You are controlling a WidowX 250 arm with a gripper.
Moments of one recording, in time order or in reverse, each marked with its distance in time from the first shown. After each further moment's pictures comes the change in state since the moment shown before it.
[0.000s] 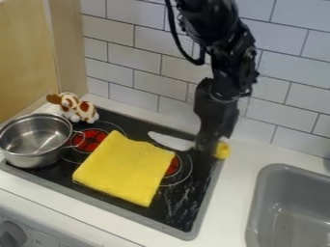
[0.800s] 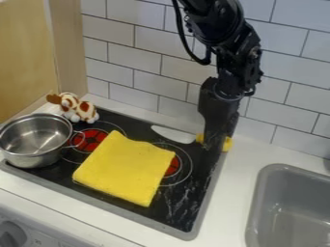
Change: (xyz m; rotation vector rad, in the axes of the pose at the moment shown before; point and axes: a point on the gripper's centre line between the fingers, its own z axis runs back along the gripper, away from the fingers) arm 0.002 -0.006 -0.004 0.023 -0.017 0.030
